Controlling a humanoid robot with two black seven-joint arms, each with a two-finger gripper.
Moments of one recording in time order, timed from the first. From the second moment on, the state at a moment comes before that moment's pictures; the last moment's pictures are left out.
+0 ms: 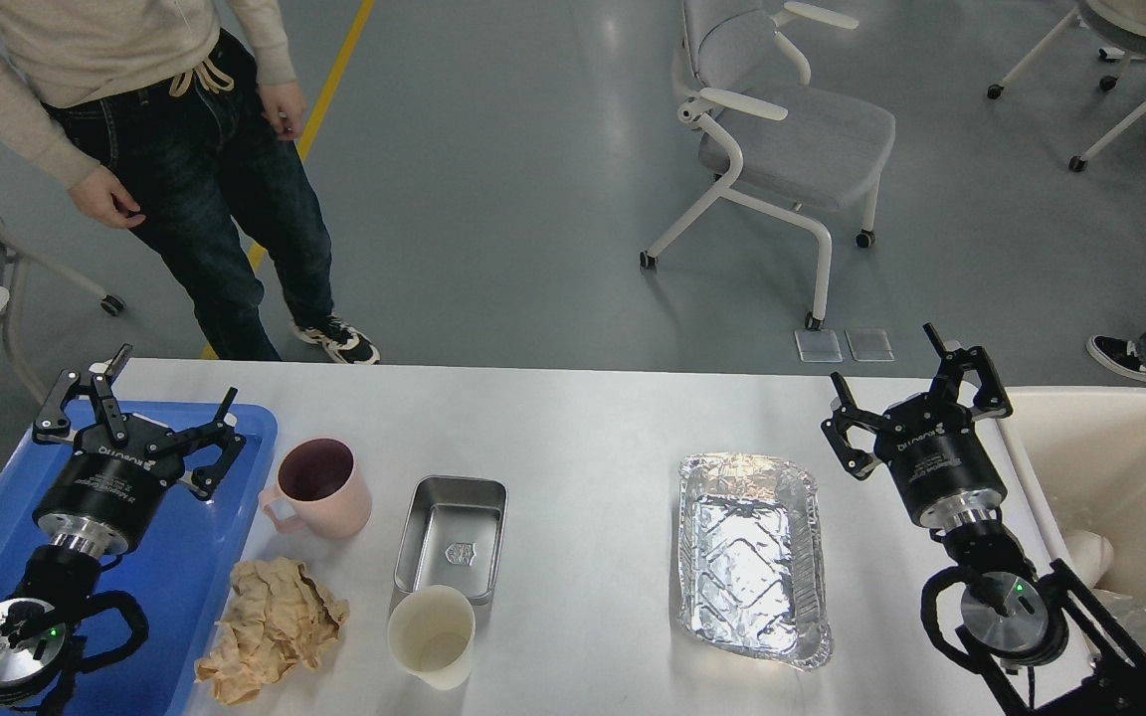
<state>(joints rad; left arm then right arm) -0.03 0.10 -1.68 -1.26 0.14 -0.32 0.20 0.10 -0.17 1.34 1.31 -0.20 0.18 0.19</state>
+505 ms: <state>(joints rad) -0.01 0.16 -1.68 -1.26 0.14 -0.29 0.19 0.09 -0.19 1.35 1.31 -0.20 0.17 0.20</state>
